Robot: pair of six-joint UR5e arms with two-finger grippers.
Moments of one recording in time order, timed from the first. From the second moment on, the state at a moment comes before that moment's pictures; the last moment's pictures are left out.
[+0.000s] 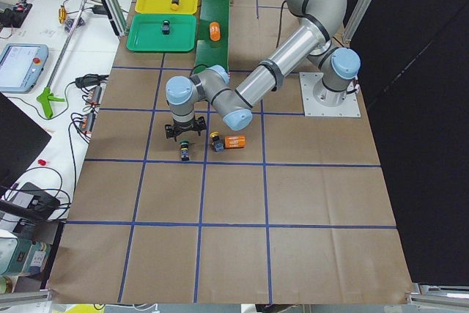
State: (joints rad) left arm -0.93 -2.12 -1.54 -1.01 1.53 1.95; right arm 1.60 -1.02 1.25 -1.84 -1.50 -1.55
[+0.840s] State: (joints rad) left arm -0.93 -2.25 -1.45 -1.01 1.53 2.10; right arm 1.60 -1.38 1.52 -1.61 -1.52 -1.52
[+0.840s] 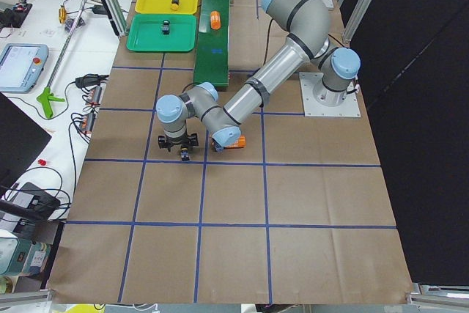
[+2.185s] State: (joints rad) left arm -1.31 -1.97 -1.53 -1.21 1.53 1.86; right arm 1.60 -1.41 1.57 -1.67 -1.54 -1.52
